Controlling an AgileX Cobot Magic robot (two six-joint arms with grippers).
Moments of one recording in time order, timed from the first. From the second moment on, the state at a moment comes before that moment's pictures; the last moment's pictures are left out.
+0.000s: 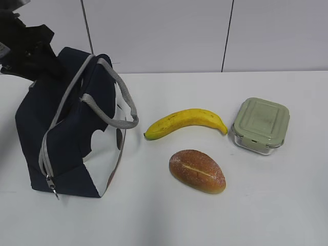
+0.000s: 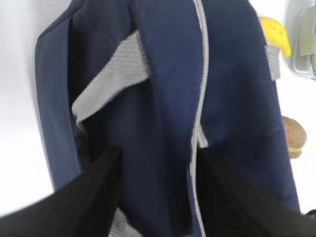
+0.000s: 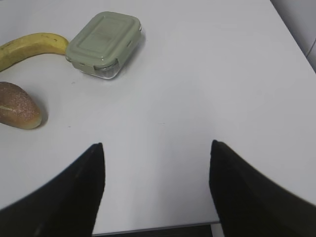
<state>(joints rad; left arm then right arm) -0.03 1.74 -1.48 -0.53 1.09 0.37 -0.01 -0.02 -0.50 -0.12 1.14 0.07</state>
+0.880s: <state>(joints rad) -0.03 1.74 -1.48 -0.56 1.09 0.37 -0.01 -0.02 -0.50 -0.12 1.14 0.07</state>
